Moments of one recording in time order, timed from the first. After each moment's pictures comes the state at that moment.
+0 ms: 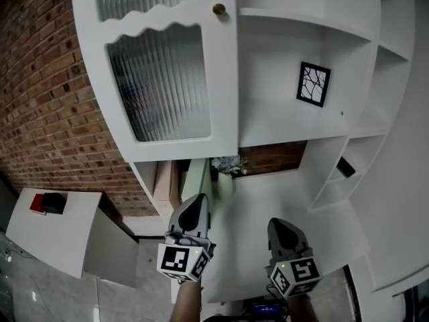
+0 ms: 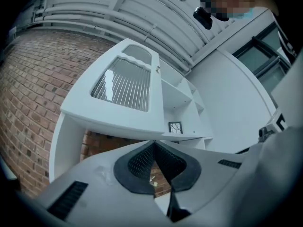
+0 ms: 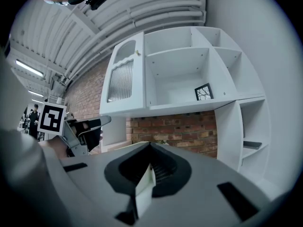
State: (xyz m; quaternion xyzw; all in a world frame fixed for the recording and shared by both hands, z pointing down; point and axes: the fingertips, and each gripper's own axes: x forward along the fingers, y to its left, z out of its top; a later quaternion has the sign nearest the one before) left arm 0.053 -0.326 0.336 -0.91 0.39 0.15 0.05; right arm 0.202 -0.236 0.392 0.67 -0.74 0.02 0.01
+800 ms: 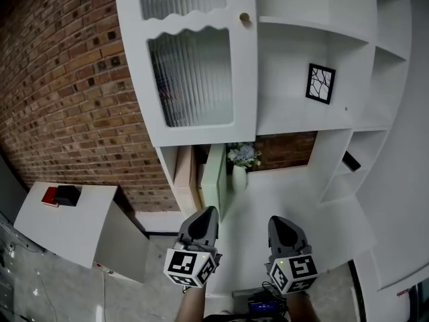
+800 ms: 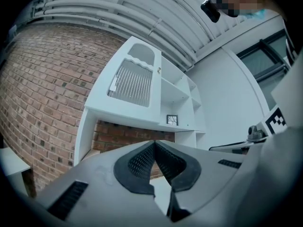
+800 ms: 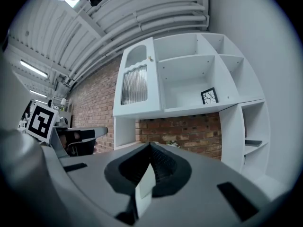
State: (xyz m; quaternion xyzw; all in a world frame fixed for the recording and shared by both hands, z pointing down) left arm 0.004 -0.262 0.372 -0.91 0.40 0.10 0.00; right arm 0.145 -0.198 0.392 0.66 -0.75 0.01 0.00
